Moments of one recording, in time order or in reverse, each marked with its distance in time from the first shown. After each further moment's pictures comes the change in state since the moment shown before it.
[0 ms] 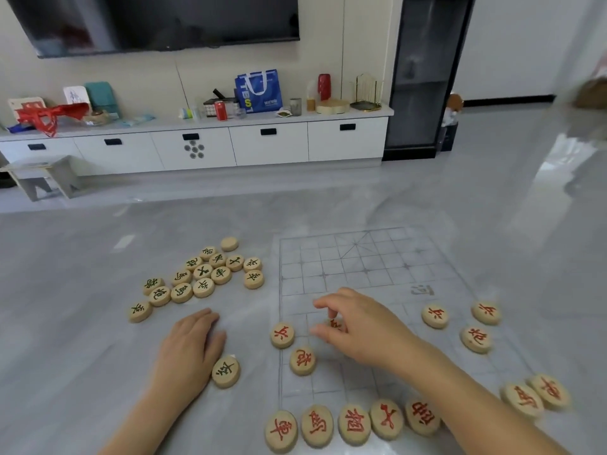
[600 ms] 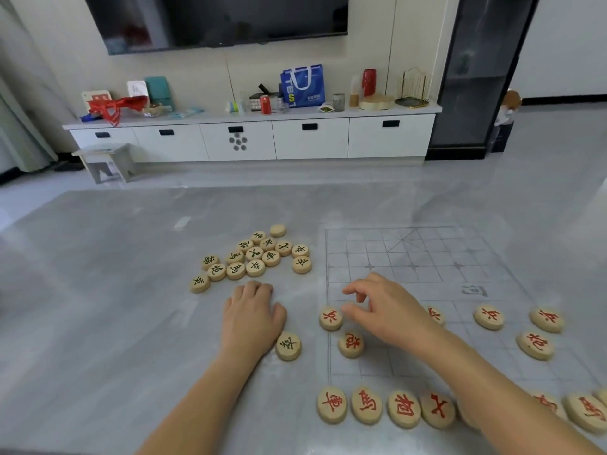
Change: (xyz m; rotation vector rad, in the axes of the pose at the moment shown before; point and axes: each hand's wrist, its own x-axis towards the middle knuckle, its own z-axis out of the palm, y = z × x) left_hand 0.012 0.025 0.003 0.172 0.051 -0.090; right_hand 0.023 -0.021 0.018 -0.013 0.033 0.011
